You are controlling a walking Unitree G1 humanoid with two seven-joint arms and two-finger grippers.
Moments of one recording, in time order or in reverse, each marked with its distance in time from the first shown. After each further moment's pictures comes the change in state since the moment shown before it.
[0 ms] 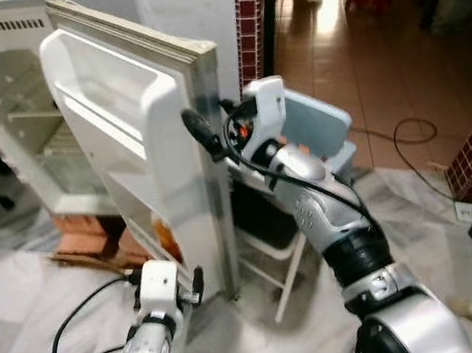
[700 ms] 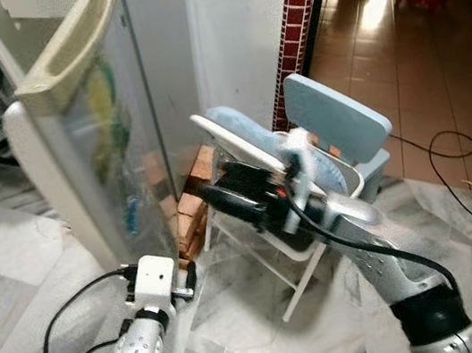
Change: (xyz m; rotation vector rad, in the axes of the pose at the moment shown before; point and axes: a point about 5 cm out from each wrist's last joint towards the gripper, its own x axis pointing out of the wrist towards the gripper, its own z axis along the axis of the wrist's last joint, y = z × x) left arm 0.008 0.019 0.024 0.084 -0.129 0.073; right arm -0.122 -0.041 -0.036 -0.089 0.235 -0.291
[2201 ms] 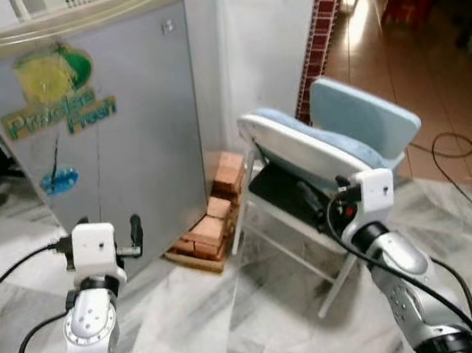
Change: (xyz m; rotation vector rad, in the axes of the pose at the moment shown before) left arm 0.003 0.052 0.036 -0.018 -0.191 0.171; right arm -0.053 -0.048 -0.026 -0.147 -0.038 -0.603
